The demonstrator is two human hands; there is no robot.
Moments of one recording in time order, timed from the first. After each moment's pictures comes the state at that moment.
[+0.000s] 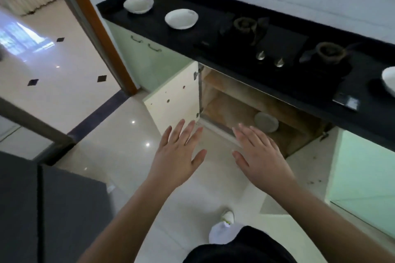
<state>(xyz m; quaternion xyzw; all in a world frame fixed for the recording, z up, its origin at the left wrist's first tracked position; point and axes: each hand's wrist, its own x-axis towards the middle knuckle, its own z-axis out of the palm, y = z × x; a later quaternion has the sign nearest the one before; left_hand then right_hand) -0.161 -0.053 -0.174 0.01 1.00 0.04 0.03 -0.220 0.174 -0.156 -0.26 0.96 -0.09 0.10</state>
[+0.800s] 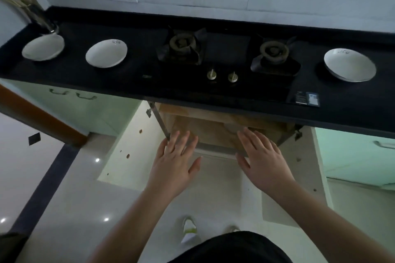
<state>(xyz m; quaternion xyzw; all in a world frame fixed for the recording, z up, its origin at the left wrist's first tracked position) -0.385 -0.064 -0.191 0.19 0.98 0.02 0.08 -0.364 0.183 -0.184 -0.05 0.99 -0.10 0.06</state>
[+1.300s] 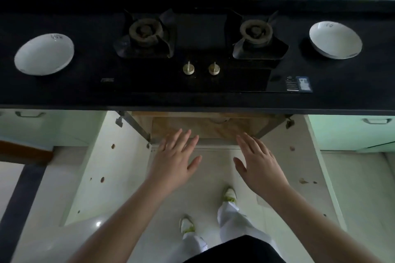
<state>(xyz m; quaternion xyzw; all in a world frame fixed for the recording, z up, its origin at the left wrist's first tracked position) -0.492 -0.040 -0.263 0.31 0.94 0.00 0.14 -0.408 0.189 -0.251 0.07 0.98 -0.13 0.12</state>
